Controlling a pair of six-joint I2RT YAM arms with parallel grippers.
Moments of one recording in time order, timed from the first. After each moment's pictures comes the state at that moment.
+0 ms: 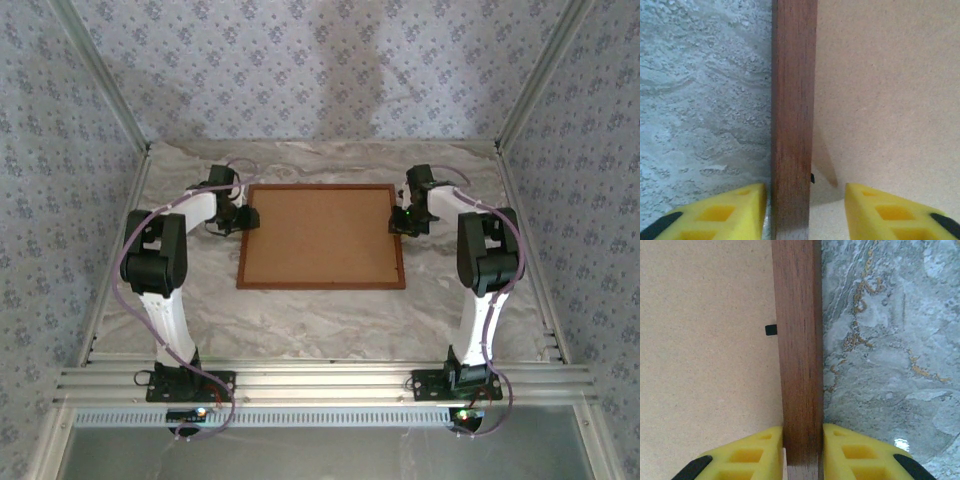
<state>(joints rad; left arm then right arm) -0.16 1.99 1.34 -0.55 0.22 -0.25 0.15 1.99 1.36 -0.66 -0.20 0.22</state>
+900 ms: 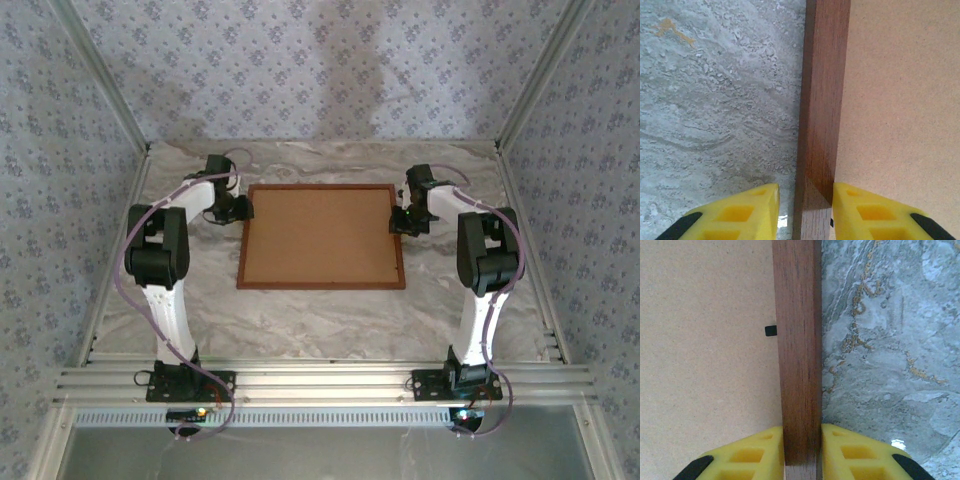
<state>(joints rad) -0.13 2.07 1.49 -0.63 0.19 -0.24 0.15 1.99 1.36 -0.67 -0.20 0.21</state>
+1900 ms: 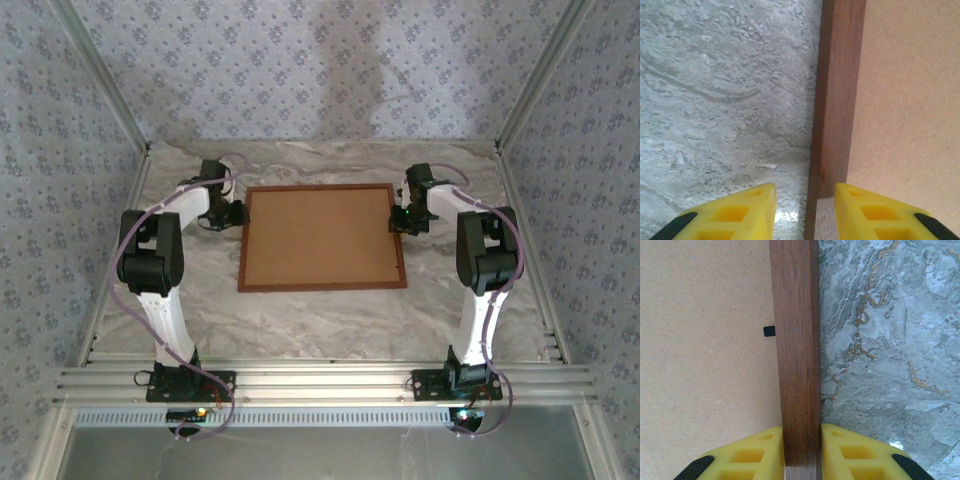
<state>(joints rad) -0.11 1.99 1.38 -0.61 0.19 -0.26 0.15 2.00 1.37 -0.66 -0.20 0.19</state>
